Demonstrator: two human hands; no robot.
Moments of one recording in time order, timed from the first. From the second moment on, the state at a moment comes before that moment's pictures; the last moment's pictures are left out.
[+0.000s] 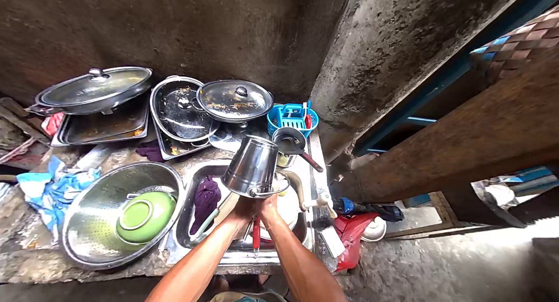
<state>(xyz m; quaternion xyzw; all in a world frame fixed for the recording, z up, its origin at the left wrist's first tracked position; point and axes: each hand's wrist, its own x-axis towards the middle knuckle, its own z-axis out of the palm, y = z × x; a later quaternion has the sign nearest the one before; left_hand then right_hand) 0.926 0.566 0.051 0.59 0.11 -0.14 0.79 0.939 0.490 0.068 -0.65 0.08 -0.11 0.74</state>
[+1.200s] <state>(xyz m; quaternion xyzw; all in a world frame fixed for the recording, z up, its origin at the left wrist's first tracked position) 1.000 0.633 0.185 0.91 -0.09 -0.38 0.14 0.955 0.459 0.084 -0.84 0.12 0.16 0.51</state>
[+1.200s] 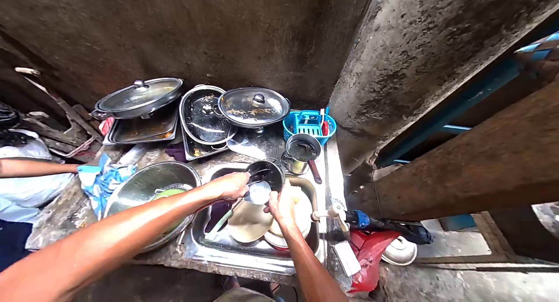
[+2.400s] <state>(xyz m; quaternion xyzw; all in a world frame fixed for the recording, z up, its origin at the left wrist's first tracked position) 0.988 0.718 0.209 0.95 -0.13 -0.24 0.17 0.924 0.475 0.102 -0.62 0.22 0.22 0.72</state>
